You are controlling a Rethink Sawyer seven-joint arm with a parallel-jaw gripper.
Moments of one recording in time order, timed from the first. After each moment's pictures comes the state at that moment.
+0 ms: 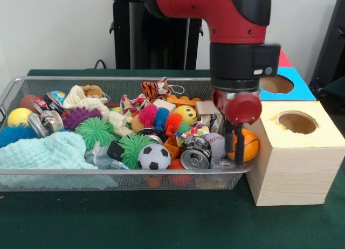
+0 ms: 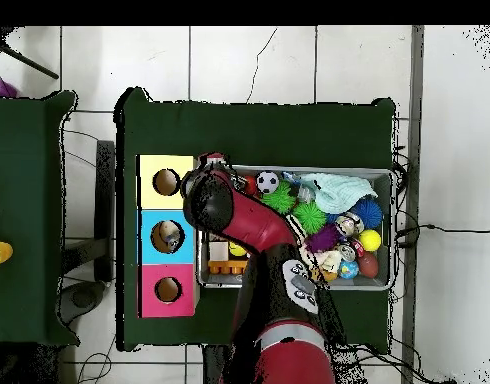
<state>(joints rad) -0.11 -0.51 0.01 1.65 0.41 0.09 2.70</state>
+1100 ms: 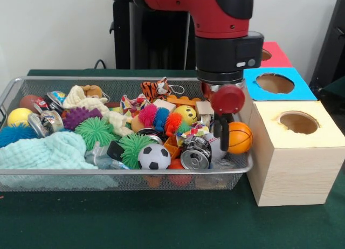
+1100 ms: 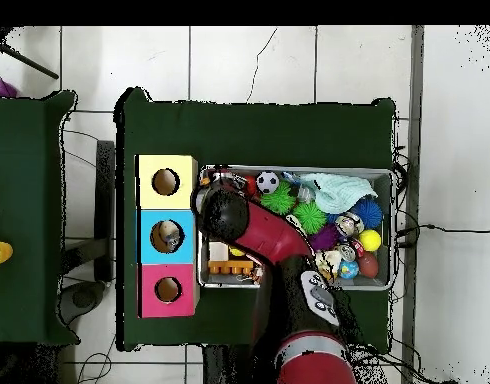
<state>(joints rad) -0.18 -0.54 0.03 1.73 0.38 0.18 2.70</state>
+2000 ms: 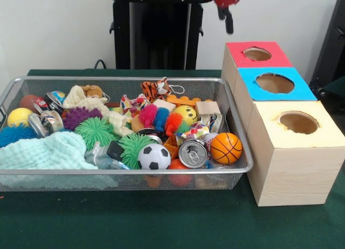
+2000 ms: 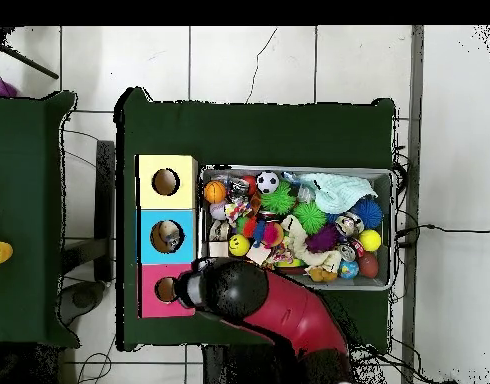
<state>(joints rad) -0.25 -0.97 0.04 2.10 0.28 0.74 2.70</state>
